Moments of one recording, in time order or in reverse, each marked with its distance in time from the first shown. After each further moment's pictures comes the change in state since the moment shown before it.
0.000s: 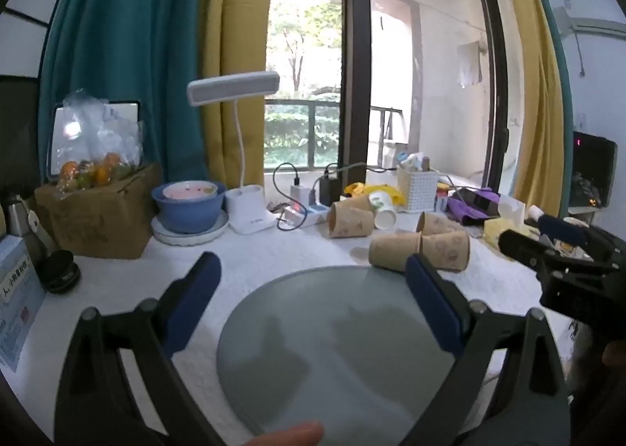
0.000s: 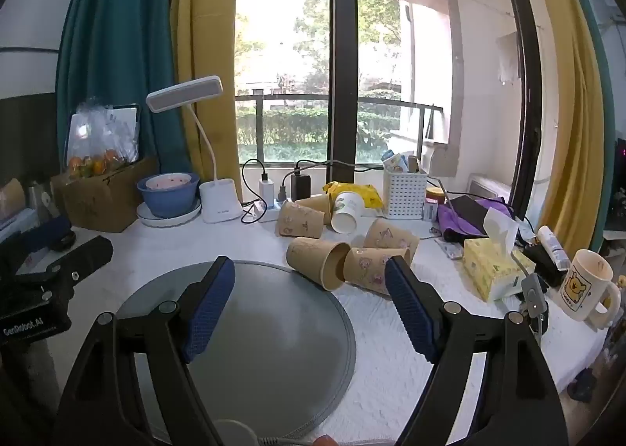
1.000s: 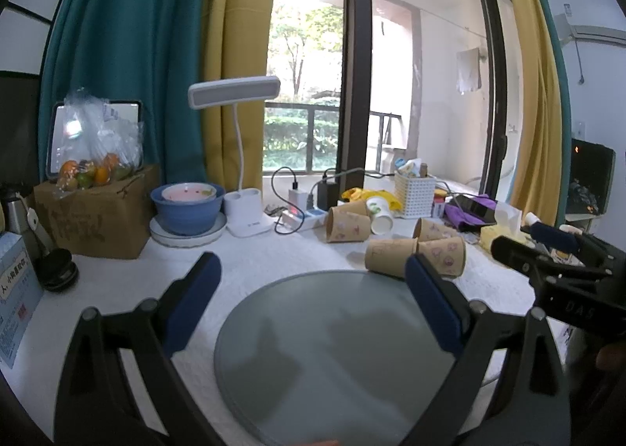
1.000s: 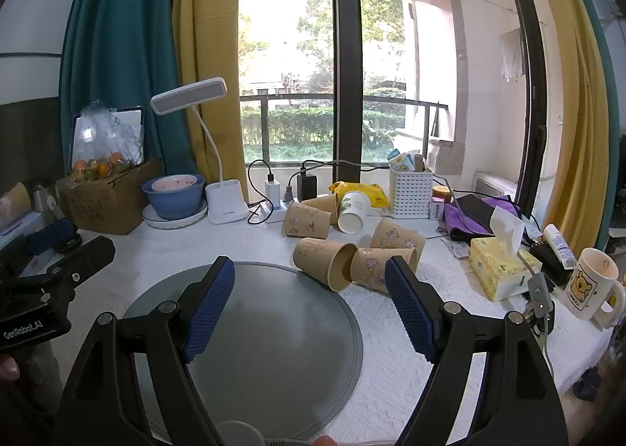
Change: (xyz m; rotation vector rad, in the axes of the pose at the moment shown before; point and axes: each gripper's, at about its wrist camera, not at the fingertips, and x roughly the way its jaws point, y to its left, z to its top) left arm -0.006 0.003 0.004 -0.030 -0.024 -0.040; right arm 0.000 0.004 0.003 0.003 0.005 0.007
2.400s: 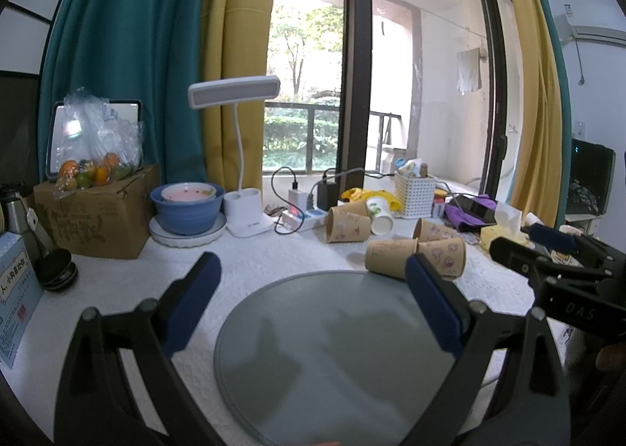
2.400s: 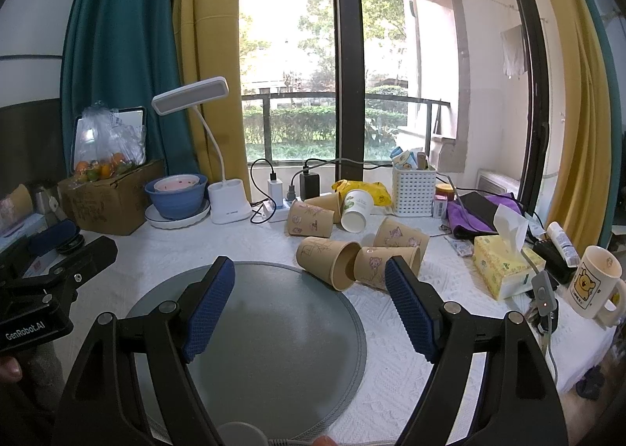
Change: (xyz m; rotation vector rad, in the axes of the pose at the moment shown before) left arm 0.000 -0.002 -0.002 0.003 -0.004 0.002; right arm 0.003 0.003 0.002 0.005 0.004 0.005
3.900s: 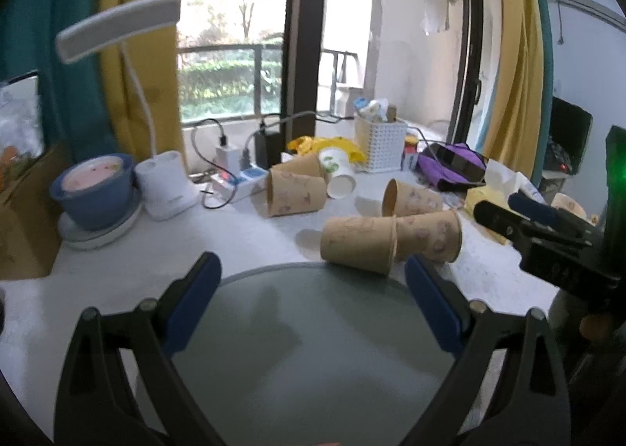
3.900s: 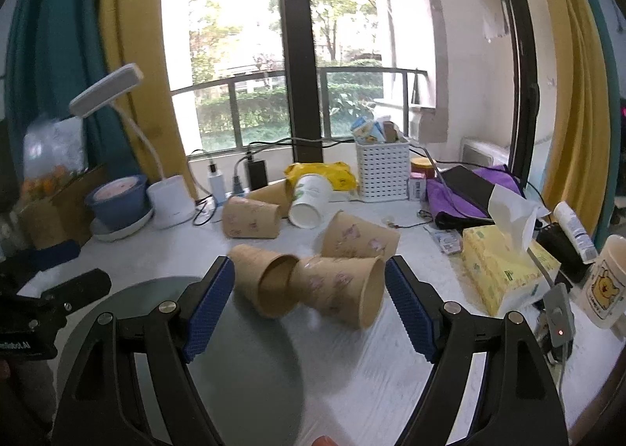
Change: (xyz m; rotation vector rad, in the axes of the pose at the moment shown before) left arm 0.144 -0.044 0.021 0.073 0.254 -0.177; right arm 0.099 -0.088 0.015 0.127 0.088 -0.058
